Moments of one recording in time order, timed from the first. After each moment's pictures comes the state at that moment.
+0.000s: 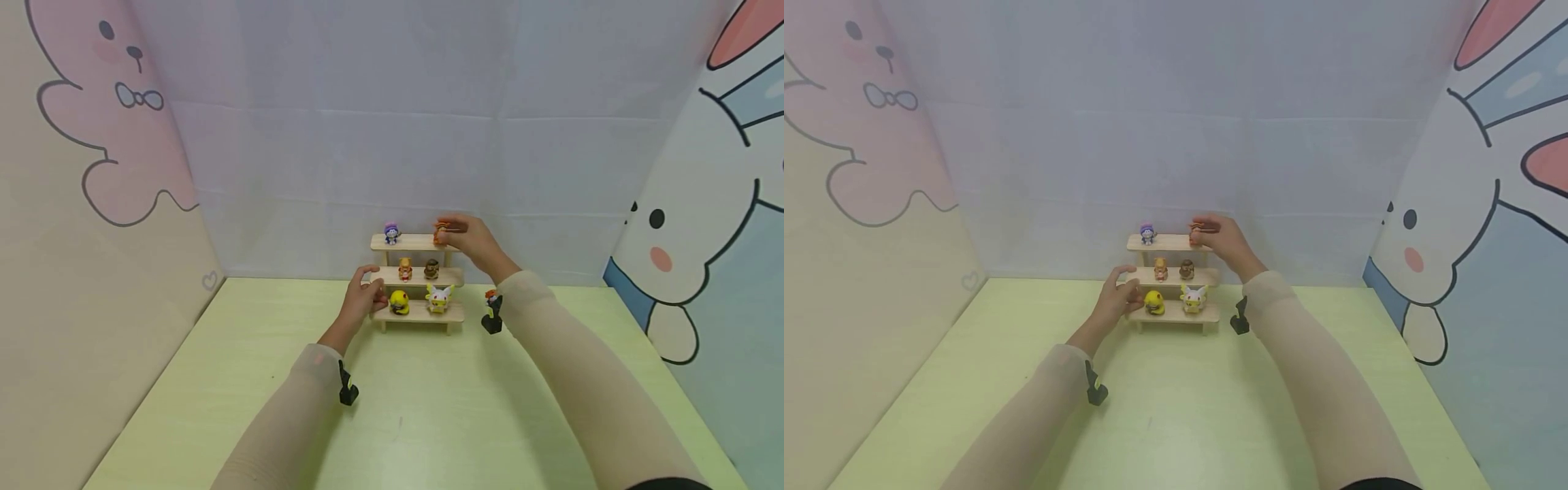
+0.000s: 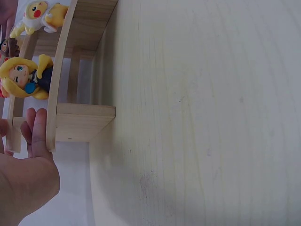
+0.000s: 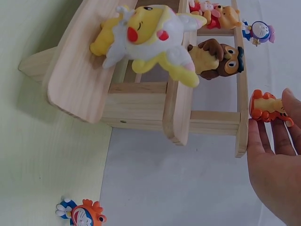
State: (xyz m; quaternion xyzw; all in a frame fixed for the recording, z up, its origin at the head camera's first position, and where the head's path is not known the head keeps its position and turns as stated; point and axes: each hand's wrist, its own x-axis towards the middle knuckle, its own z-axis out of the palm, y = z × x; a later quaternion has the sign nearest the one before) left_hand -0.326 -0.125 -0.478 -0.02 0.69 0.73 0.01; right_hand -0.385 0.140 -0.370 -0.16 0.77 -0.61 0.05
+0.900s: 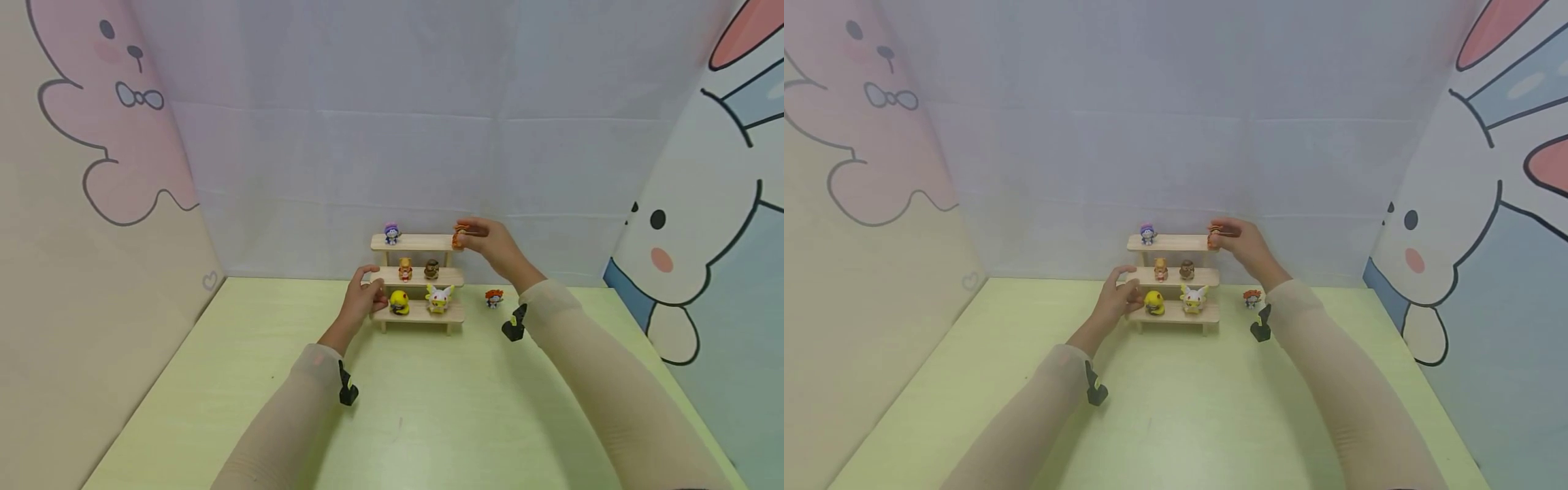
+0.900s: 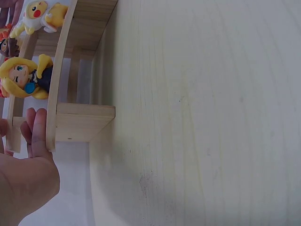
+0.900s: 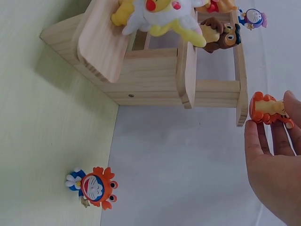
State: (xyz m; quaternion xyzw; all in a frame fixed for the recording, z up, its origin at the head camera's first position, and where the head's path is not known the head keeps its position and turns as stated) left_hand -0.326 -0.124 -0.477 -0.03 0.69 0.73 0.02; right_hand -0.375 0.178 -0.374 -0.15 0.78 -0.61 0.04
